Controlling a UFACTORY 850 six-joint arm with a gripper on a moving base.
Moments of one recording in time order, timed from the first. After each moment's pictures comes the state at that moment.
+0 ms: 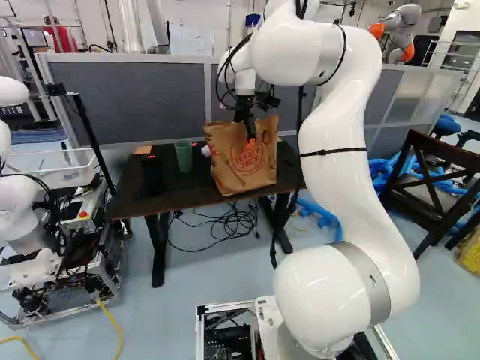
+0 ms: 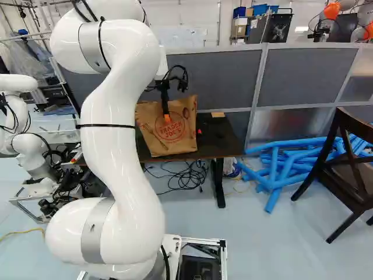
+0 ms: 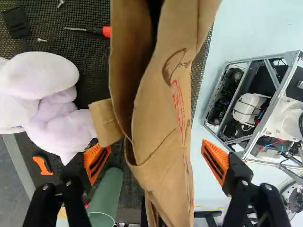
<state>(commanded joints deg) 5.9 -35.2 -96.2 -1.6 -63.6 84.1</state>
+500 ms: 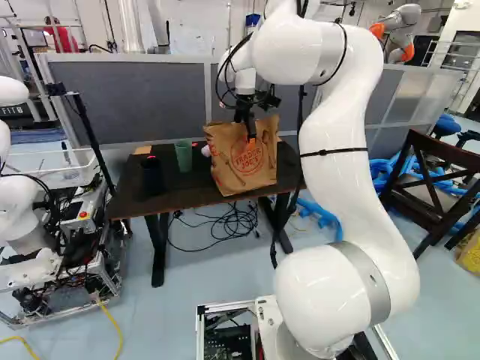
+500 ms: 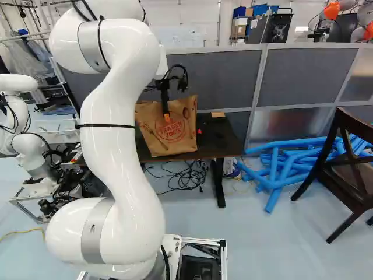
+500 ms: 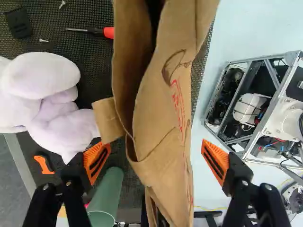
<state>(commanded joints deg) 5.9 -34.8 -96.1 -1.6 -63.6 84.1</state>
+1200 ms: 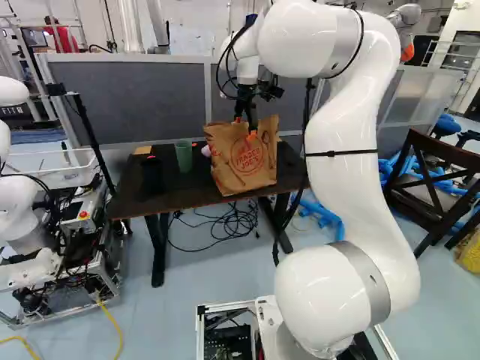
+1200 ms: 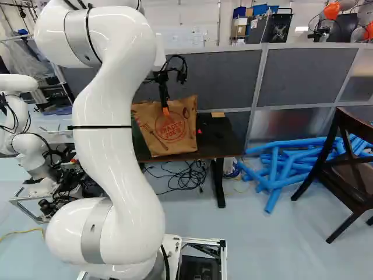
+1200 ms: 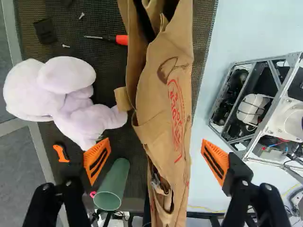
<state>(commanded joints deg) 5.9 -29.9 -95.5 -1.6 -64.0 84.1</state>
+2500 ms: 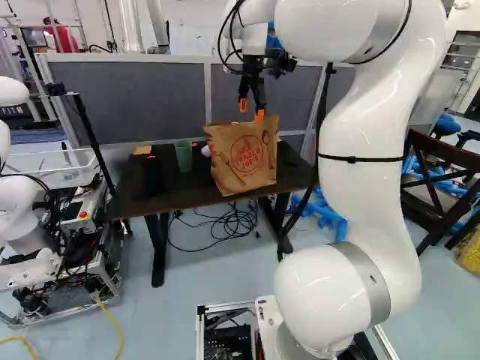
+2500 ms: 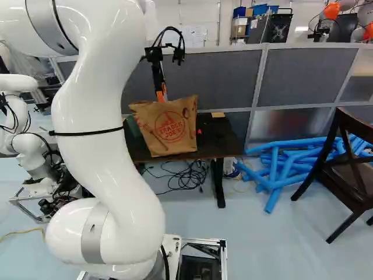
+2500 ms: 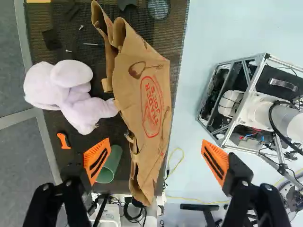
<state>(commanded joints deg) 5.9 -21.1 -96.2 -1.6 -74.4 84.1</state>
